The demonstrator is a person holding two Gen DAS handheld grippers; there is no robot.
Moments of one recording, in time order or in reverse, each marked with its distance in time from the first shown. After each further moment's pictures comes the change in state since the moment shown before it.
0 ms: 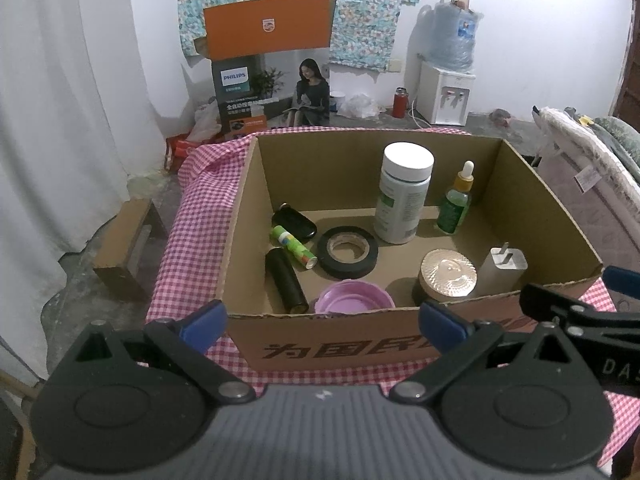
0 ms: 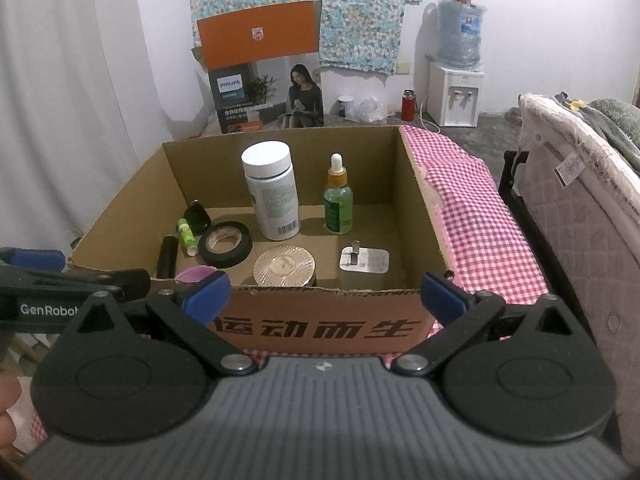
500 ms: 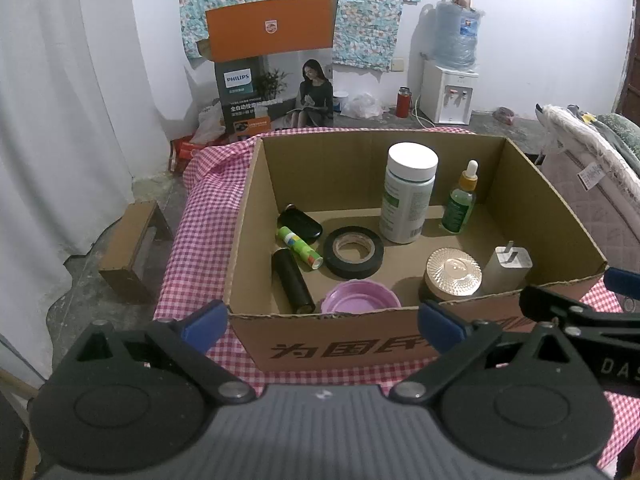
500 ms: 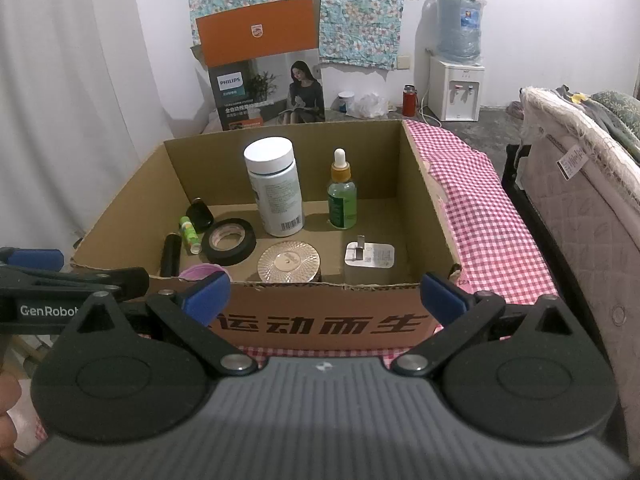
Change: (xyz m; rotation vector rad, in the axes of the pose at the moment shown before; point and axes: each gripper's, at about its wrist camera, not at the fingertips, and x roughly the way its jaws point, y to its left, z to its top) left arm -0.001 0.000 0.000 0.008 0.000 0.015; right arm 0.003 0.000 -0.001 0.012 0.010 0.008
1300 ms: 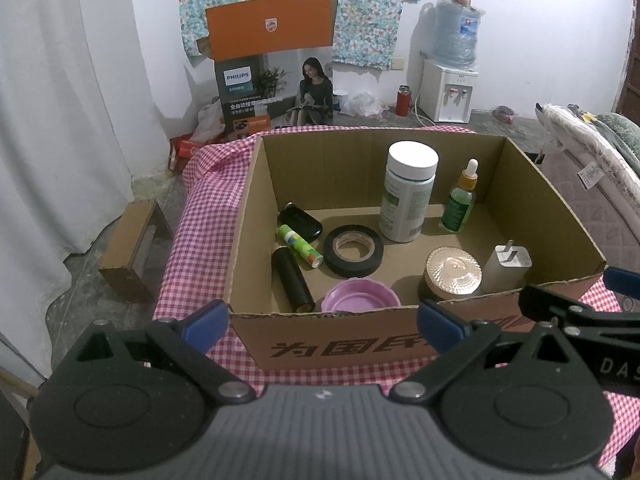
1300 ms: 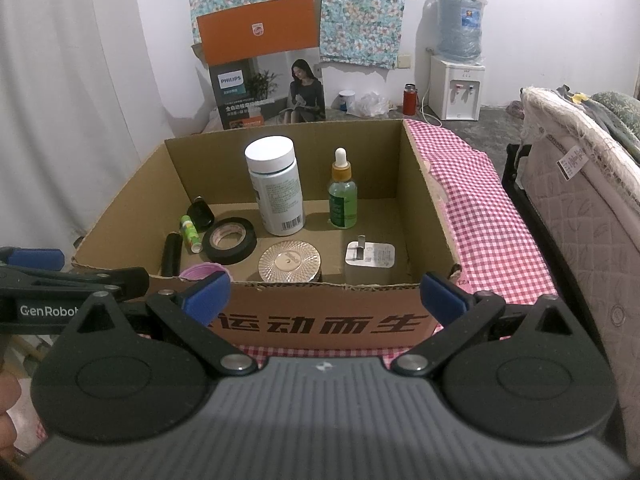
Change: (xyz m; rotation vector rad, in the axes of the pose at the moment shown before) left arm -0.001 0.000 0.000 -0.001 0.005 -0.001; right arm 0.000 0.001 0.000 -0.002 0.003 0.000
